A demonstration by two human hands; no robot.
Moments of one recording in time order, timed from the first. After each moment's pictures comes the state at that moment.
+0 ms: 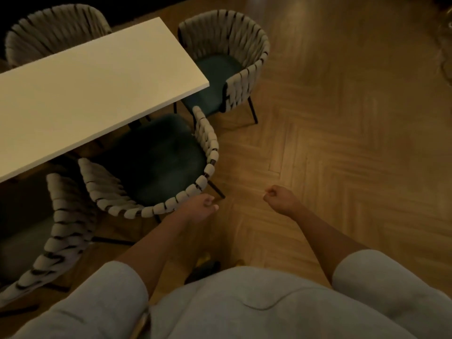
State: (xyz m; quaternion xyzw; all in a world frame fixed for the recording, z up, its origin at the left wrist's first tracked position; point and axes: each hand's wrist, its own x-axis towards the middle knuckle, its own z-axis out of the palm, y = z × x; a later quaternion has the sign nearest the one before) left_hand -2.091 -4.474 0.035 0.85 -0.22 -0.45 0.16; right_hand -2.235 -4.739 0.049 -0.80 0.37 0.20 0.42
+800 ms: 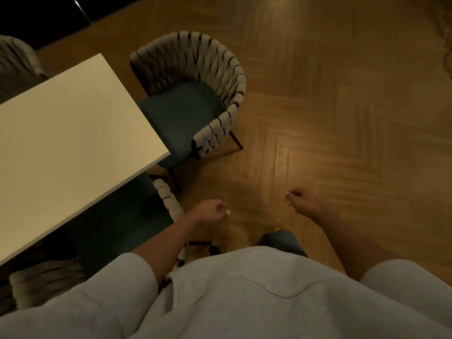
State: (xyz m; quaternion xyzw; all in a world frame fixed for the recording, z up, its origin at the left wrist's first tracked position) left_hand -1.820 -4.810 -0.009 0.80 -0.27 -0.52 0.11; right_hand -2.010 -5.083 -0.001 -0.74 0.46 0.20 0.45
